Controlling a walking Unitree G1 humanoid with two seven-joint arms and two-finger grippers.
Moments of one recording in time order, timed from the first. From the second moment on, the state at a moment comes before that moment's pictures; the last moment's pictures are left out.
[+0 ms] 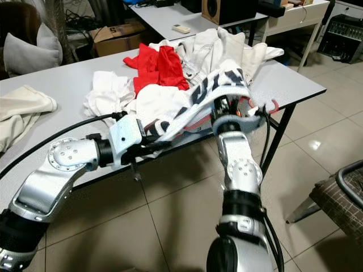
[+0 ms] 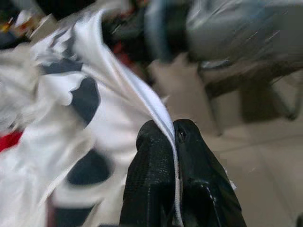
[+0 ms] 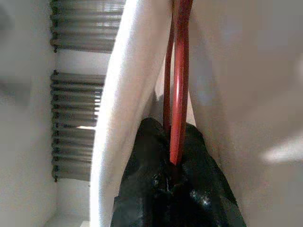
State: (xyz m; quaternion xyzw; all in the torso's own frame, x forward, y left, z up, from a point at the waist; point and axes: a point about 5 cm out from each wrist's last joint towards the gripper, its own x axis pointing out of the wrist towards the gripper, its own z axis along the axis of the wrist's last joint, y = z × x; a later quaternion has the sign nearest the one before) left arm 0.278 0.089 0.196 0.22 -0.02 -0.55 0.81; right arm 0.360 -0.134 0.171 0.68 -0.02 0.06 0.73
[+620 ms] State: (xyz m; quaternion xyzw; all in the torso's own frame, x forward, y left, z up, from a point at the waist) left arm 0.286 0.078 0.220 0.21 -0.05 -0.55 0.81; right arm 0.344 -0.102 0.163 0.54 0.06 0.15 0.83
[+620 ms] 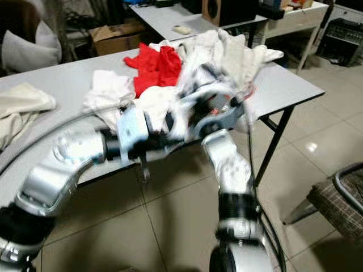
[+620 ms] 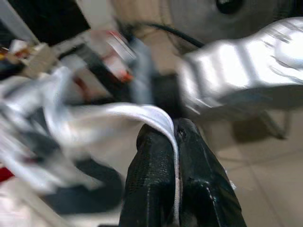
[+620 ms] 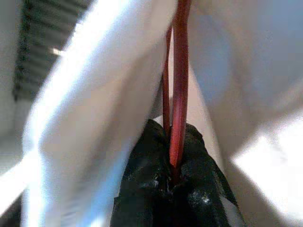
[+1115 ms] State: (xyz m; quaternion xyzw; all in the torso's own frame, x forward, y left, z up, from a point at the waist) left arm 0.295 0.082 0.251 0.16 -0.07 -0.52 0.84; right arm 0.321 -0.116 0.181 0.57 0.04 0.16 0.81
